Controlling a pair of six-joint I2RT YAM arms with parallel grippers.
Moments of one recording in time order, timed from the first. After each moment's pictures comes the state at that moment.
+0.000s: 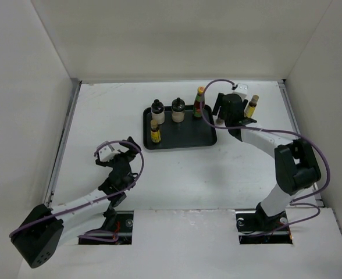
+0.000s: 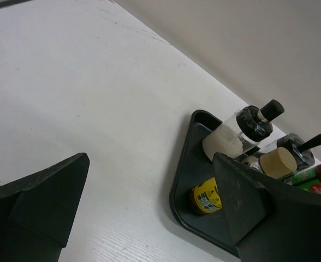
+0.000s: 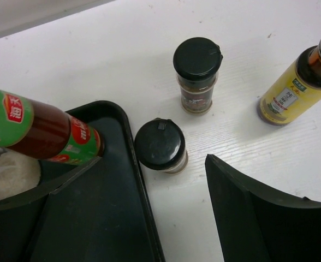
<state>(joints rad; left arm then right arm) -0.72 0.87 0.12 0.74 -1.08 -0.57 0.37 1.66 1.06 0.14 0.47 0.39</state>
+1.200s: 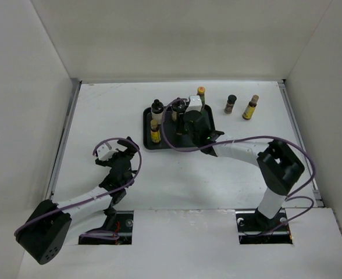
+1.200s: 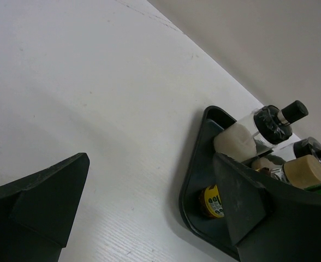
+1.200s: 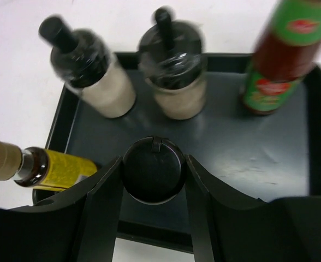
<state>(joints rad) -0.62 0.96 0.12 0.72 -1.01 -0.69 0.76 1.72 1.10 0.25 0.45 0.37</state>
